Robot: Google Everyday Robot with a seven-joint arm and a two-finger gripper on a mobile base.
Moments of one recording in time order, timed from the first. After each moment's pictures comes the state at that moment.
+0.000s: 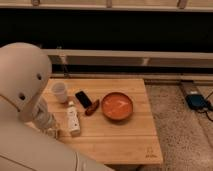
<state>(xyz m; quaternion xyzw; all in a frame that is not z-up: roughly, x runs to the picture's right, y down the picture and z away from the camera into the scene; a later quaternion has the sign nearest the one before) -0.300 0.230 0.810 -0.22 0.21 0.54 0.78</state>
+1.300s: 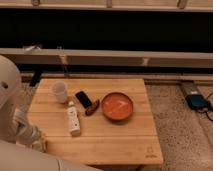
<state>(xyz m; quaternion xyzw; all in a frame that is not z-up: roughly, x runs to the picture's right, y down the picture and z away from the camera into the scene) -0.344 0.284 0.771 -0.23 0.20 0.46 0.83</state>
